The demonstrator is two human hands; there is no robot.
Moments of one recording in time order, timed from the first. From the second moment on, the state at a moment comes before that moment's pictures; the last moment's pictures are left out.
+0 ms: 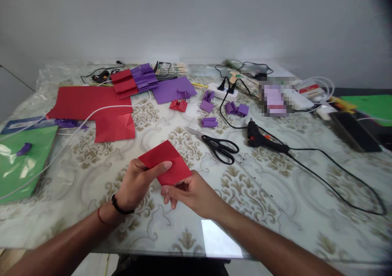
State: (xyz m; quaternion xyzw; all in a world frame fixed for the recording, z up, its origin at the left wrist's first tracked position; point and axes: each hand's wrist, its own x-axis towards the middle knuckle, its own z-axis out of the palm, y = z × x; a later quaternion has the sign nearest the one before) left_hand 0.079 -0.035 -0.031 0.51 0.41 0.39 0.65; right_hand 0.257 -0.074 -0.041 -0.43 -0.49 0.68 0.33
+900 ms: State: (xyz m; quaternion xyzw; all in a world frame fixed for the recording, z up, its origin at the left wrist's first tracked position) left_hand 0.069 -0.033 -0.023 0.59 0.41 0.27 0.64; right_hand 0.283 -0.061 -0.026 -0.45 -0.55 0.57 0.41
